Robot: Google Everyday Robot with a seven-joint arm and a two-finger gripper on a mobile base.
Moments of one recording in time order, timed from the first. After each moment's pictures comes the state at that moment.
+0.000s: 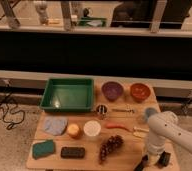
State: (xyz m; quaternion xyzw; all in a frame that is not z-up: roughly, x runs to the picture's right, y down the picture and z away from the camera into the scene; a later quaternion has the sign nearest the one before) arm 0.285 0.359 0.743 -0.47 -0.09 -0.10 0.87
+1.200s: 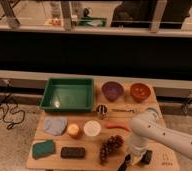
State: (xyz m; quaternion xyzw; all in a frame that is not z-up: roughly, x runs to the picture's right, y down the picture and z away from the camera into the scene) arm 0.192 0.351 0.726 -0.45 -0.13 -0.15 0.87
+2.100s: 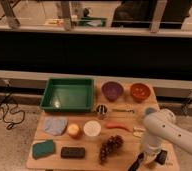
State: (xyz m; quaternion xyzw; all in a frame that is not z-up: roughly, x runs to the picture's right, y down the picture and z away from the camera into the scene) arm 0.259 0.338 0.710 -0.45 -0.08 -0.10 0.88
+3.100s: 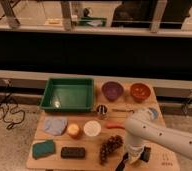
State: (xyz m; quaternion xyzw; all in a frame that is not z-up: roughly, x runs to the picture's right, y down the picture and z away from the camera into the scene) arm 0.177 0.337 0.701 -0.43 -0.10 -0.17 0.88
